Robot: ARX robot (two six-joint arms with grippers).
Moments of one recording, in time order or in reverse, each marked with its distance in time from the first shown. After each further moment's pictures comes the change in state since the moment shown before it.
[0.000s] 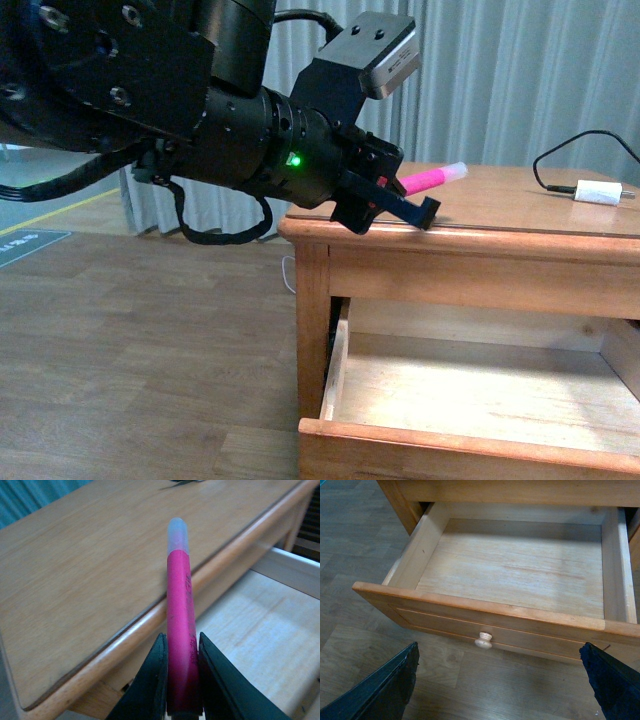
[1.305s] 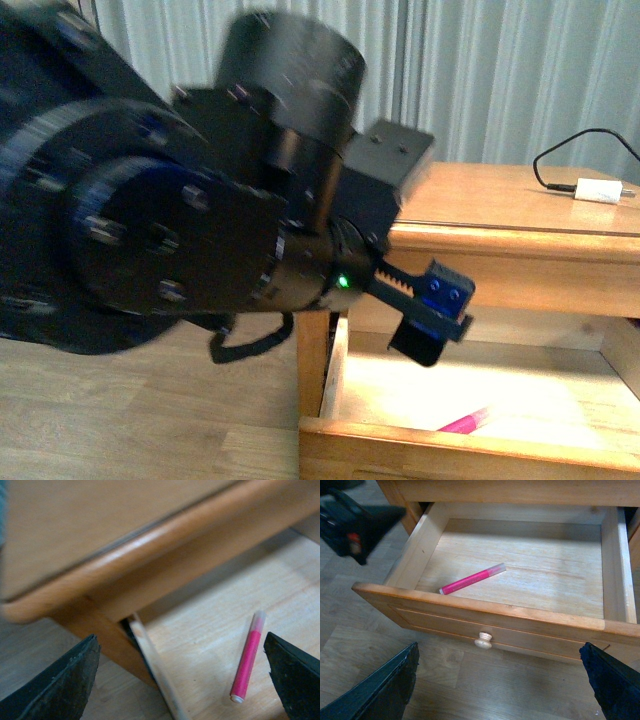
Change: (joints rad) left arm -0.106 -0.023 -0.187 0.102 -0.380 -0.120; right arm 0.000 0.000 0.000 0.000 0.000 0.000
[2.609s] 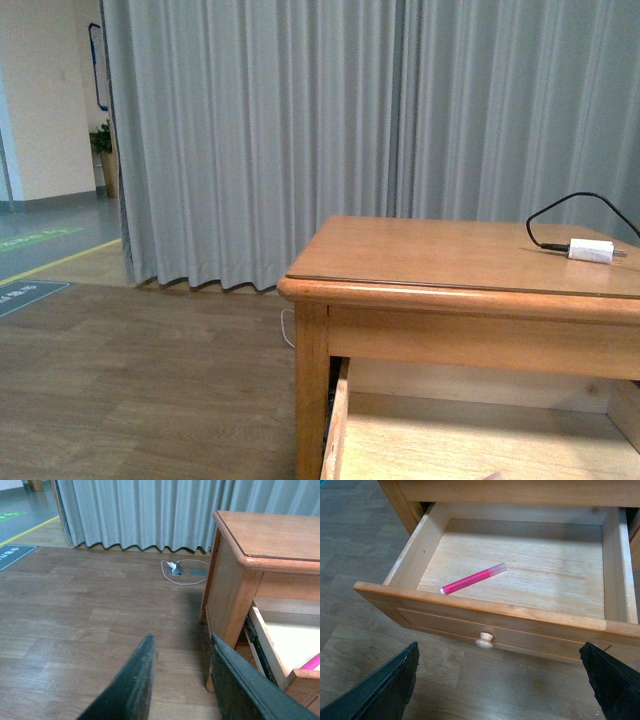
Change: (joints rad) left arm 0.322 -1.283 -0.865 -0.109 -0.126 -0.266; right arm 0.000 0.000 0.000 0.000 0.000 0.000
